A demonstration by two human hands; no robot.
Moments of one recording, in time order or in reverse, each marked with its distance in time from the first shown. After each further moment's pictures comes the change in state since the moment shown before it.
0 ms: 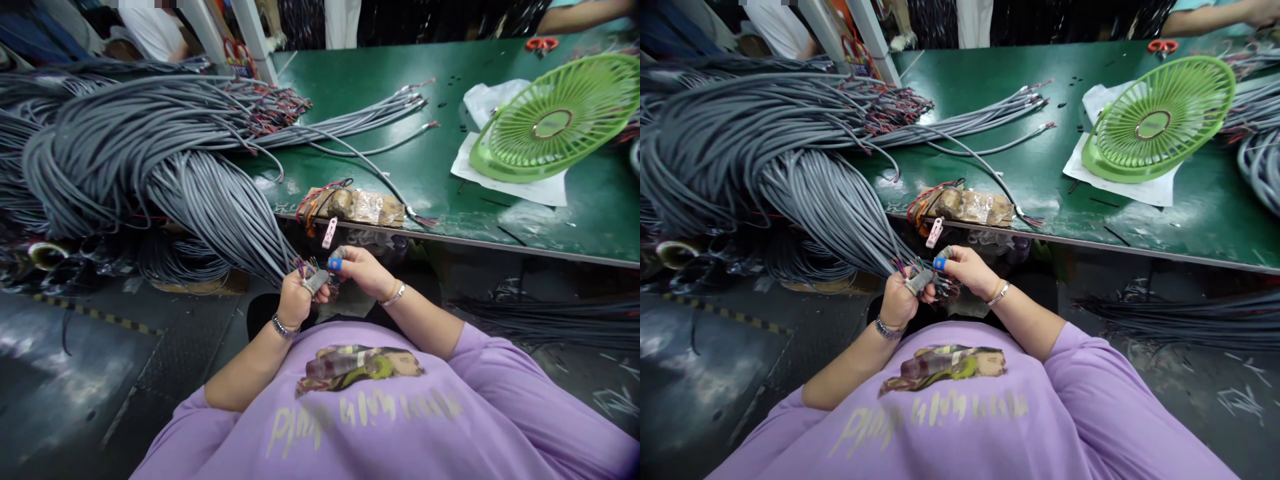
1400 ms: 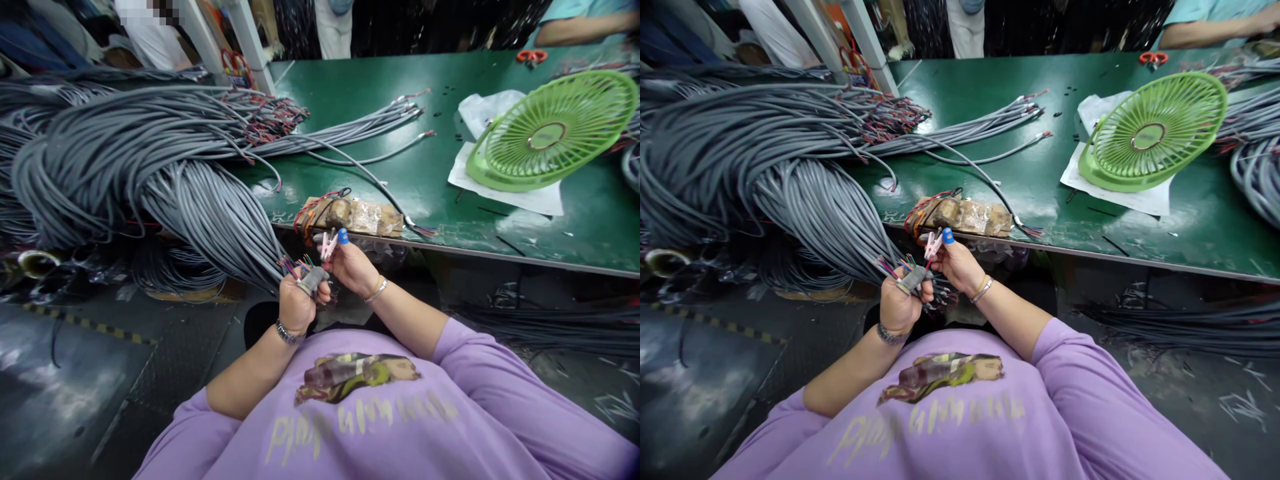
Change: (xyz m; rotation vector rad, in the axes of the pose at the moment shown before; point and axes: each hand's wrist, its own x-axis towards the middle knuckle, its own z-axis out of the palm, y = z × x) left_hand 0.011 0.016 0.021 -0.258 0.129 0.077; right_hand 0.045 0.006 0.010 0.438 0.101 0.028
